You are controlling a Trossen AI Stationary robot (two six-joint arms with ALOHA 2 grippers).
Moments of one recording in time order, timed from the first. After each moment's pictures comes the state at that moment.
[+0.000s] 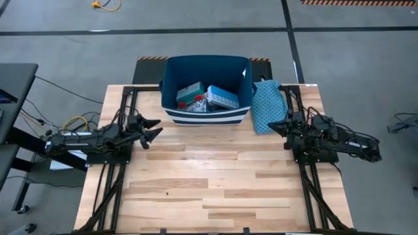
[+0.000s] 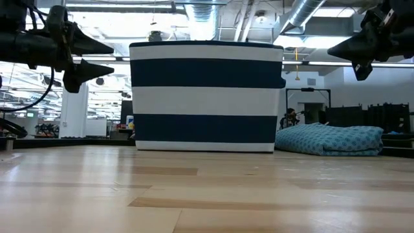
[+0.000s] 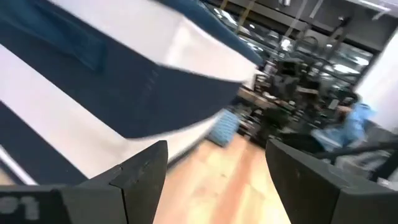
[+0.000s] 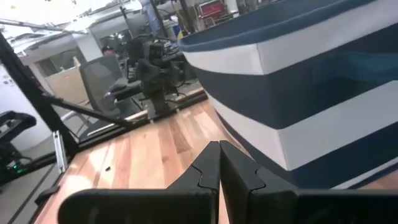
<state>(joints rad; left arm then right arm) 0.03 0.03 0.01 0.07 -0.37 -0.41 -0.16 0.00 0.22 -0.29 0.04 0.29</state>
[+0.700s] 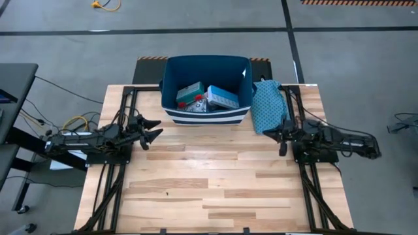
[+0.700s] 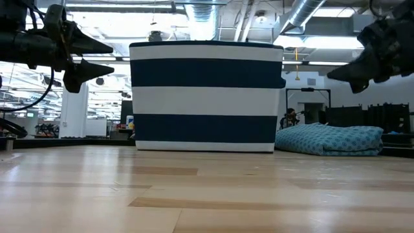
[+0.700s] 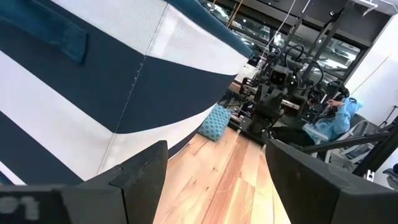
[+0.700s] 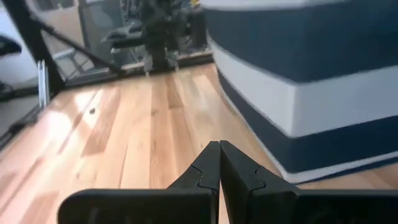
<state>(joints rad) 0.03 0.03 0.02 0.06 -0.32 -0.43 -0.11 0.01 0.13 -0.31 0.02 0.10</state>
